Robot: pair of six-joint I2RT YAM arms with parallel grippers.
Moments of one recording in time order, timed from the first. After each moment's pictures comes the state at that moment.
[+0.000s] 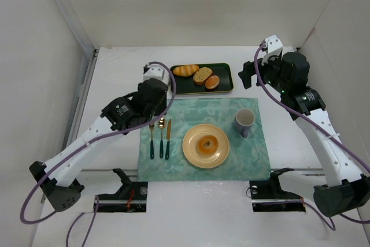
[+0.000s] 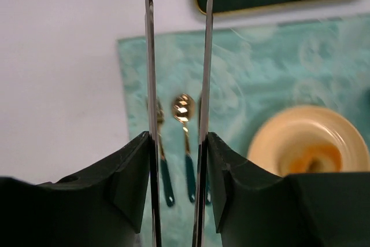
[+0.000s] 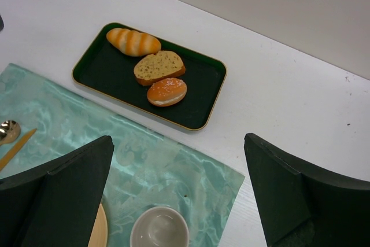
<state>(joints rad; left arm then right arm) -0.85 1.14 1.31 -0.98 -0.51 -0.50 0.26 1.12 1.25 -0.38 -0.16 -0.12</state>
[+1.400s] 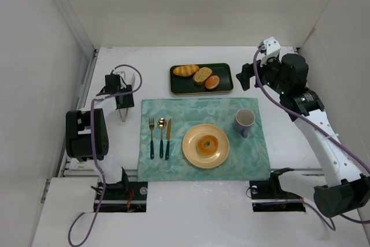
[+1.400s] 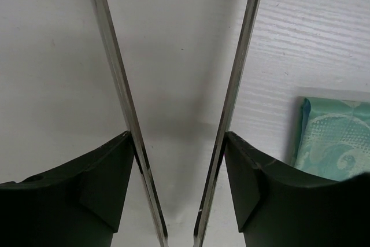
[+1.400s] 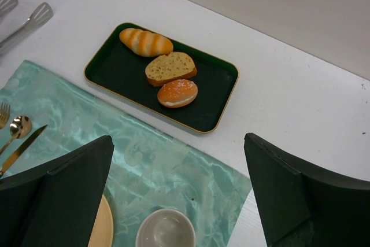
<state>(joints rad) 0.06 1.64 0.93 -0.18 -0.06 -0.05 0.26 1.12 1.21 -0.35 -0.22 -0.11</state>
